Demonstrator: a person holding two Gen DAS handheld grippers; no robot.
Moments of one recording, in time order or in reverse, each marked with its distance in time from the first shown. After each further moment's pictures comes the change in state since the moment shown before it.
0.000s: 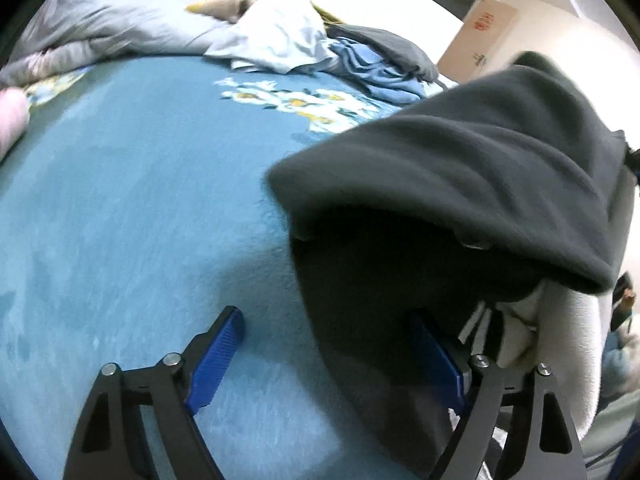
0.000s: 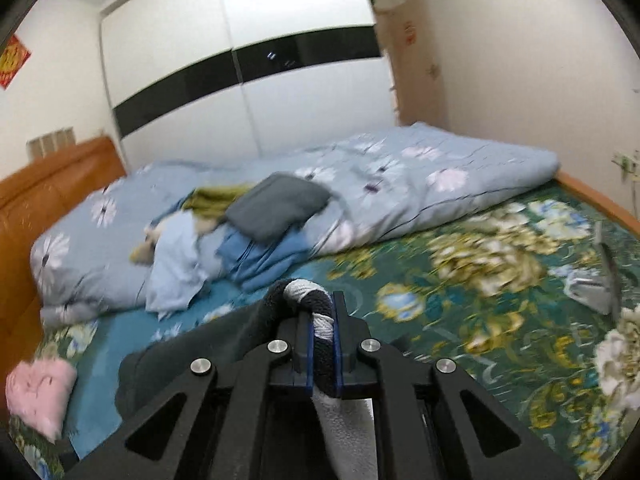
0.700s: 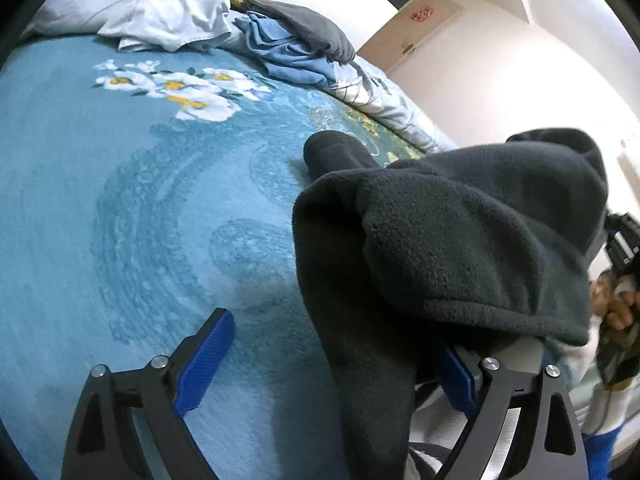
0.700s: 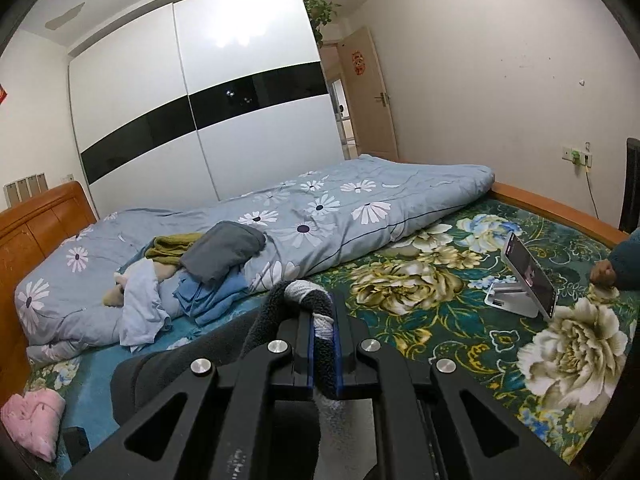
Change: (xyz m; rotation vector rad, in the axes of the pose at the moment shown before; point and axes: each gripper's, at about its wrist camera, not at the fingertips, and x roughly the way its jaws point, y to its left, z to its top) left arm 0.057 -0.015 -0.002 -0.016 0.086 -0.398; right arm -0.080 -0.079 0.007 0.079 -0.108 -0.109
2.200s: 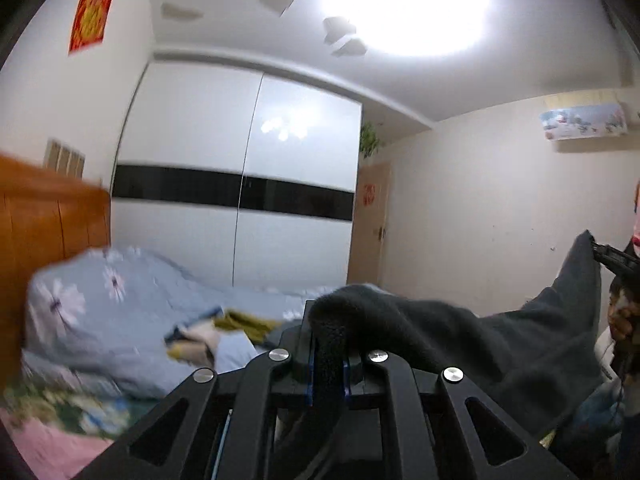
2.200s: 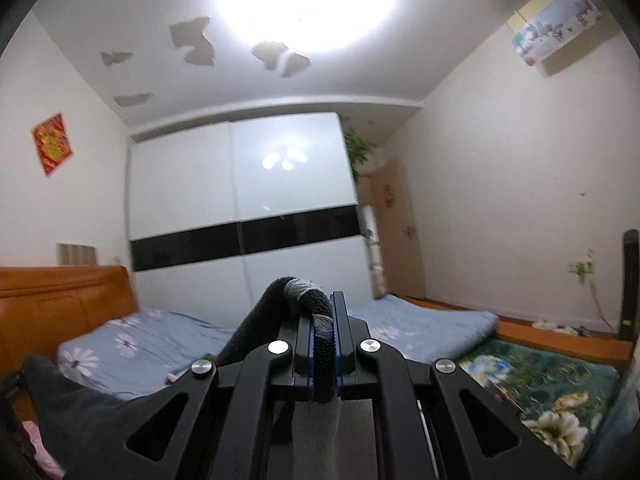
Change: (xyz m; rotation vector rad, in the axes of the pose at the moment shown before) left arm -0.400 -0.188 0.043 0.585 -0.822 0.206; right arm -0.247 0.059 0.087 -0.080 -0.495 0.115
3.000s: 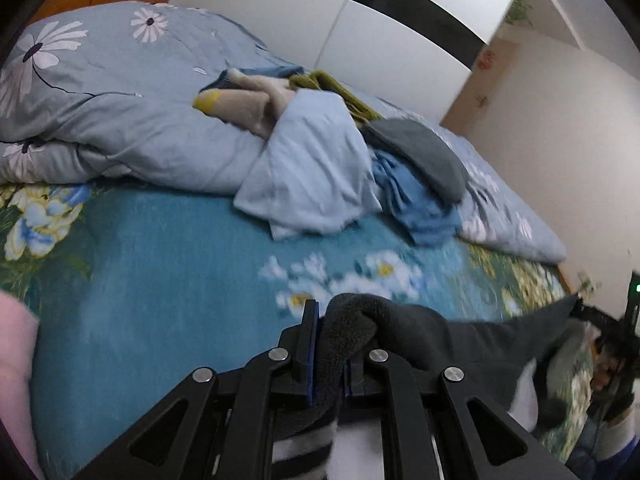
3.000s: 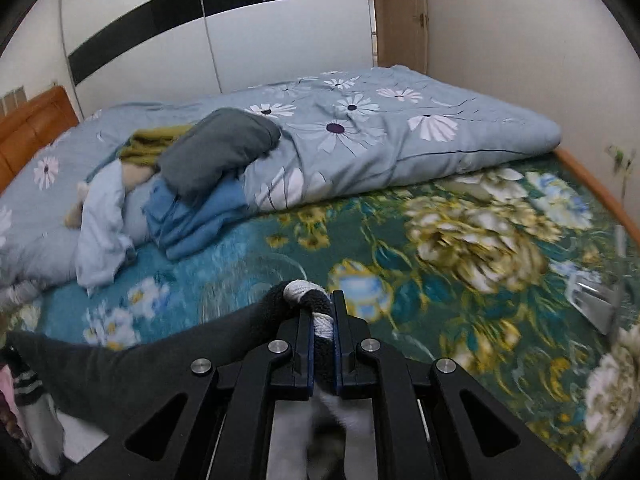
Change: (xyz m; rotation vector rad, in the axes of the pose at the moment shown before) left arm 0.292 0.164 -0.246 -0.443 0.694 0.193; right arm 0.359 -0.025 -0.312 -0.025 0.873 -0.071
